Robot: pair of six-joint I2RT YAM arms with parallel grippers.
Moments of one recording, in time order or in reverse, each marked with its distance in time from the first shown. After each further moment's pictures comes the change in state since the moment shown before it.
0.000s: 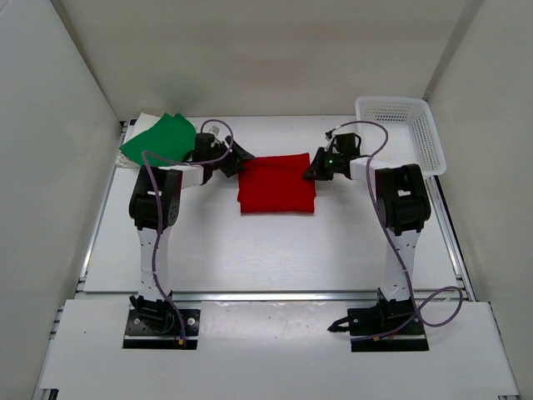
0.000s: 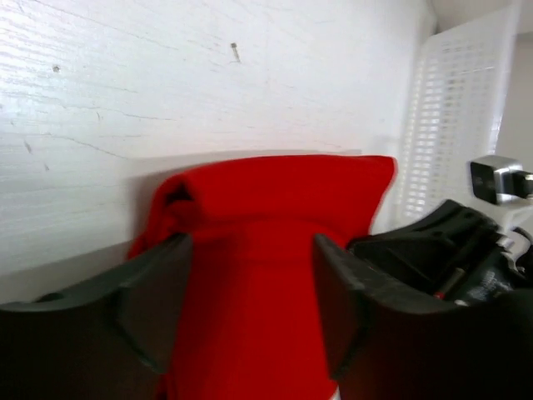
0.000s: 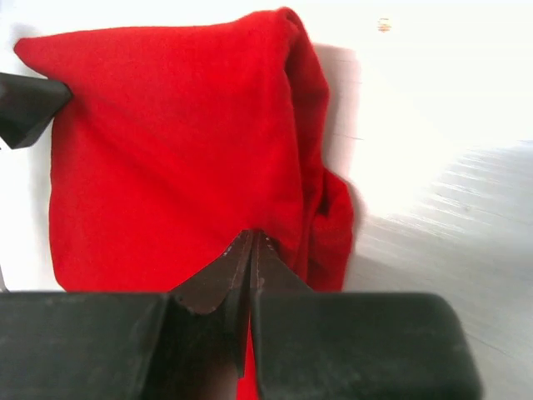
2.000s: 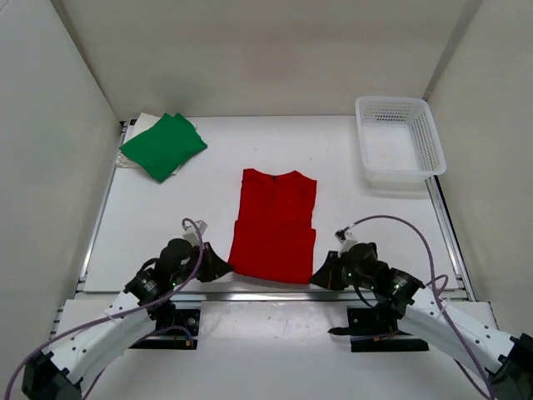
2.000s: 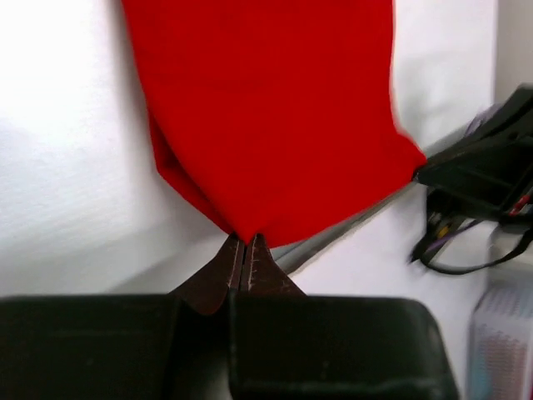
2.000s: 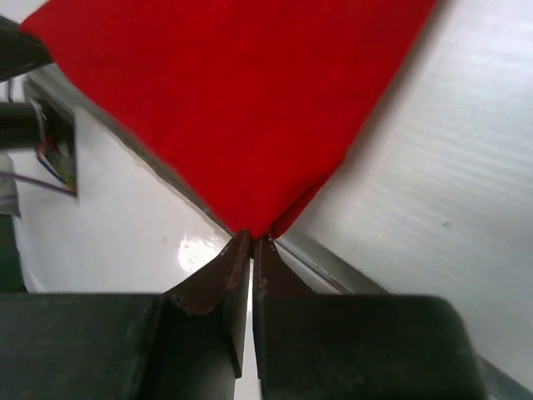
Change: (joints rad) left arm -0.482 -1.741 -1.265 -0.514 -0.252 0.063; right arm 0.660 -1.613 -1.264 -0.221 0.314 0.375
